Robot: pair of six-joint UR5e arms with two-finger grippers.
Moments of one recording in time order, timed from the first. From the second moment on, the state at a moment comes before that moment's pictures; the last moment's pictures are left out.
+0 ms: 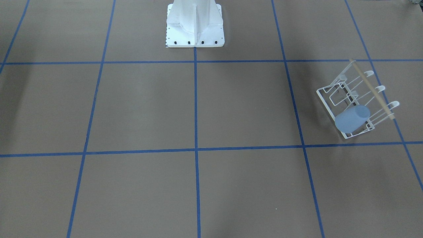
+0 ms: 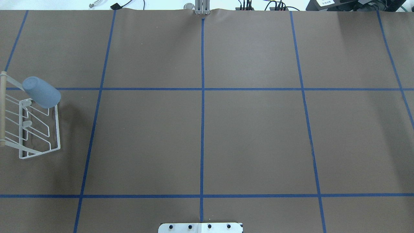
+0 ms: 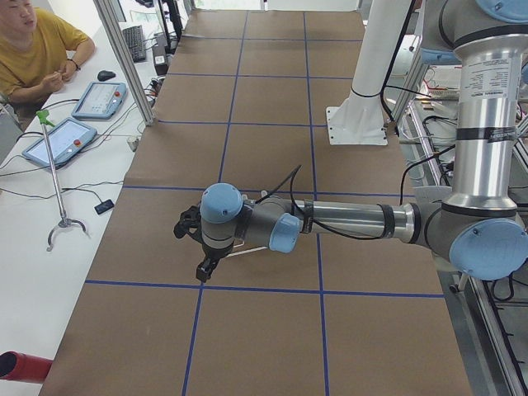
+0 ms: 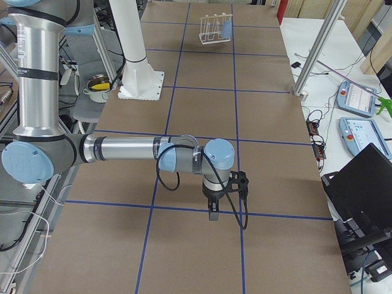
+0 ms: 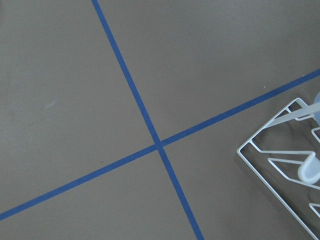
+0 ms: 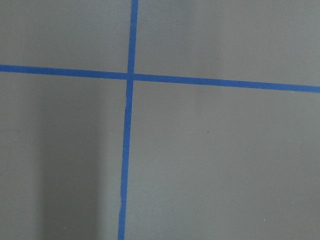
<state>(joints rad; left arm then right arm) -1.56 -1.54 -1.63 -1.82 -2.36 0.22 1.61 -1.65 1.71 -1.66 2.25 -0.10</state>
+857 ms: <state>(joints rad) -1.56 -1.54 -1.62 -1.82 -2.36 0.22 1.61 -1.65 1.70 -1.66 2.25 -0.10</state>
